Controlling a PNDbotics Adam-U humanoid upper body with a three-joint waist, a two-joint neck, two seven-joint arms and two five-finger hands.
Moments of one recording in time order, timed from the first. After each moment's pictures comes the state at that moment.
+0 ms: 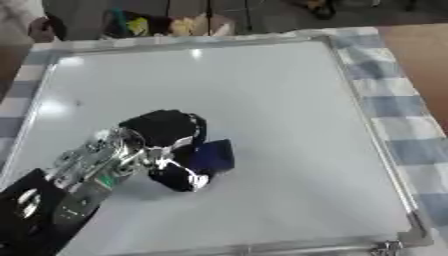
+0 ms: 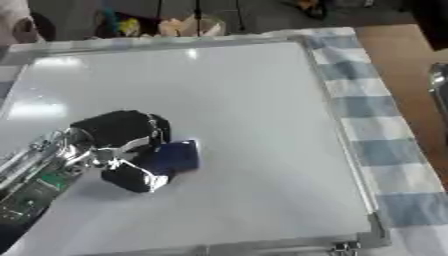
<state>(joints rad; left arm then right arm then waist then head) -0.84 0.44 -0.62 -1.63 -0.85 0.16 -0.62 -0.64 -0.63 0.01 -1.98 0.34 -0.01 -0.18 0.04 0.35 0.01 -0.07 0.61</state>
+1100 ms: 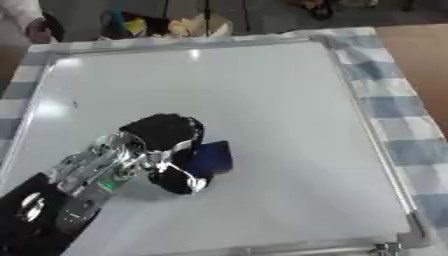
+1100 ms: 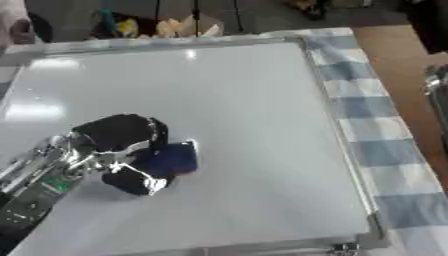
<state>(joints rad) -0.84 0.43 -0.63 -1.61 -0.88 0.15 -0.61 -0.64 -0.63 0.01 -1.98 0.33 -0.01 -0.17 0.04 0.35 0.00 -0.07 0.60</state>
